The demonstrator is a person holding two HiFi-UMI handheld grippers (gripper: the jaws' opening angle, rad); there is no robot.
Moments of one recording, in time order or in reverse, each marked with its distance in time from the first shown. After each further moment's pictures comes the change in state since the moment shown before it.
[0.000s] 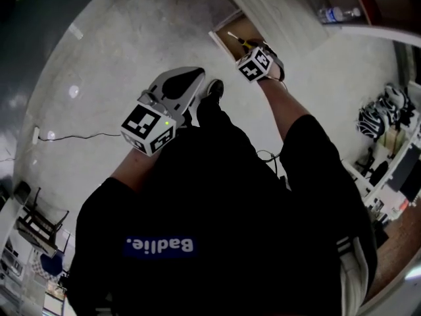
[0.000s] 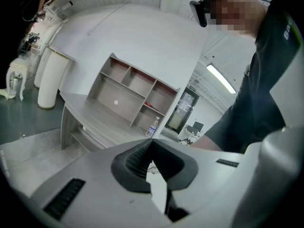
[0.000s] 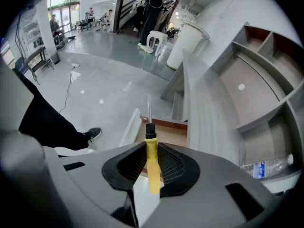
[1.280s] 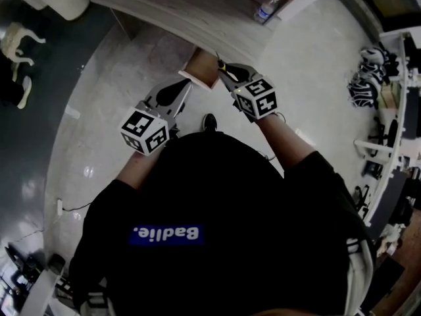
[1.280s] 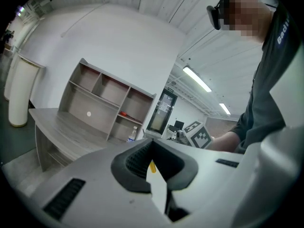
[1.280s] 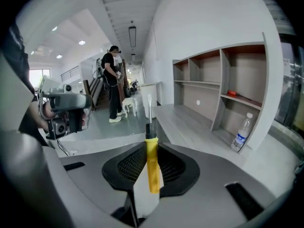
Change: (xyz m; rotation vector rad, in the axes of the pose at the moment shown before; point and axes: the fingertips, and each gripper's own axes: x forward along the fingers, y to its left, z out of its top) left arm 0.017 -0.085 0.062 0.155 -0.033 -0.240; right arm -0.276 -0.019 0.043 0.659 -0.589 0.002
